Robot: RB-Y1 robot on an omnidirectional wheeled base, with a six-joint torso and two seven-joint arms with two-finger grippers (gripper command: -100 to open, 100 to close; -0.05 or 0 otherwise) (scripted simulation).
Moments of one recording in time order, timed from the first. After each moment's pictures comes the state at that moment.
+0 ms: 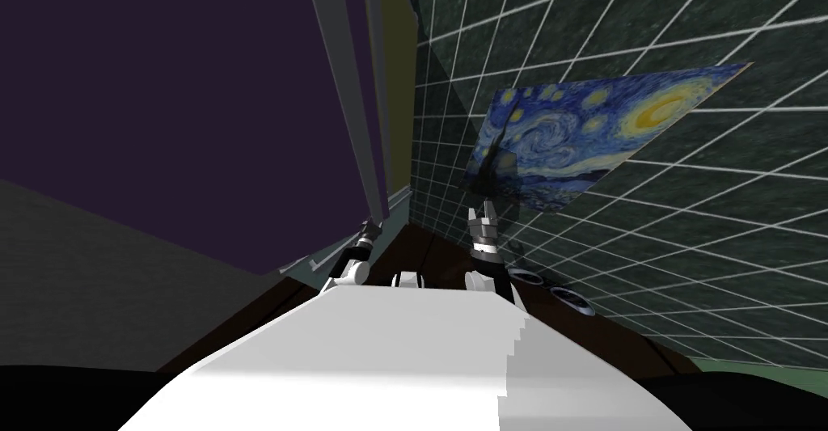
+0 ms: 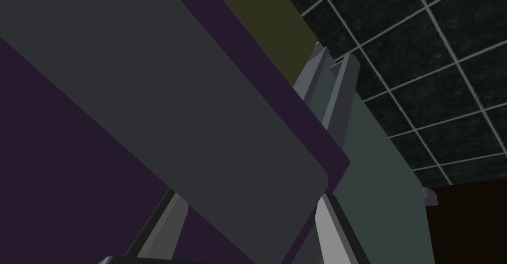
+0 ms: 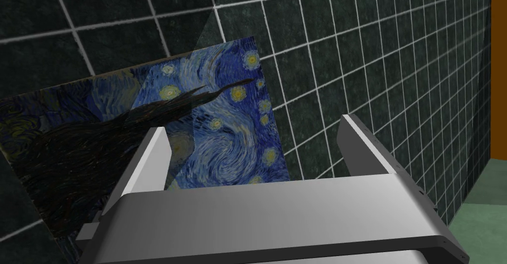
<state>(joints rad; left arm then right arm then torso) 0.34 0.06 -0.13 -1.87 0.49 -0.05 0.36 0.48 -0.04 0.04 -2.22 0.01 -0.44 -0.04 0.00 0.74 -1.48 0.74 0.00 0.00</state>
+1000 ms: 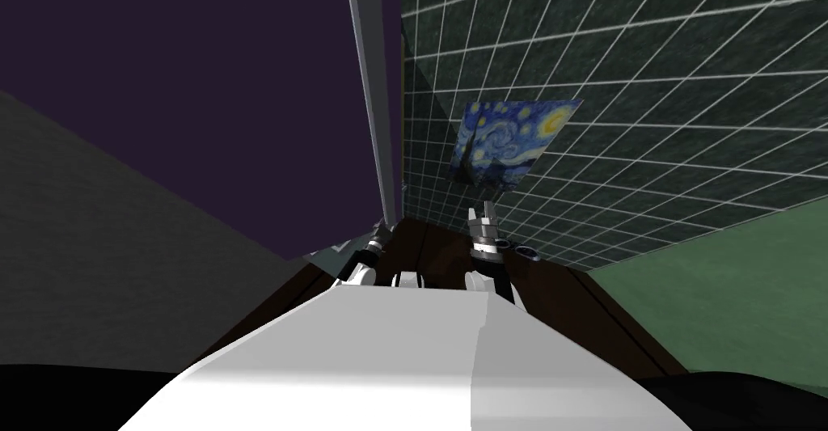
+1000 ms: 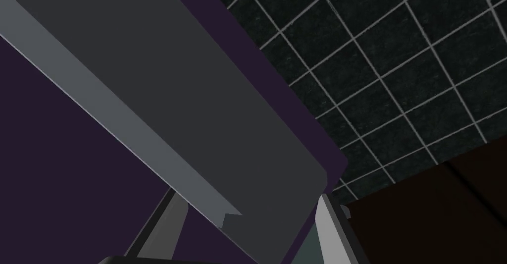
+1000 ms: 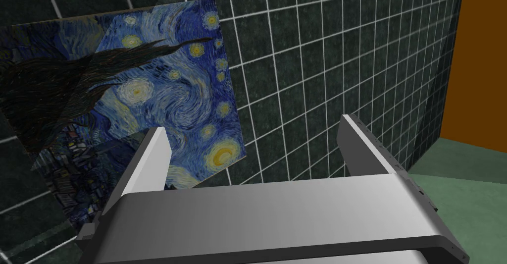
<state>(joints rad) 0.35 0.14 -0.30 -1.89 0.49 -0.06 0.37 0.48 -0.04 0.04 -2.22 0.01 -0.44 -0.04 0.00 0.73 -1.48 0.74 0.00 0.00</state>
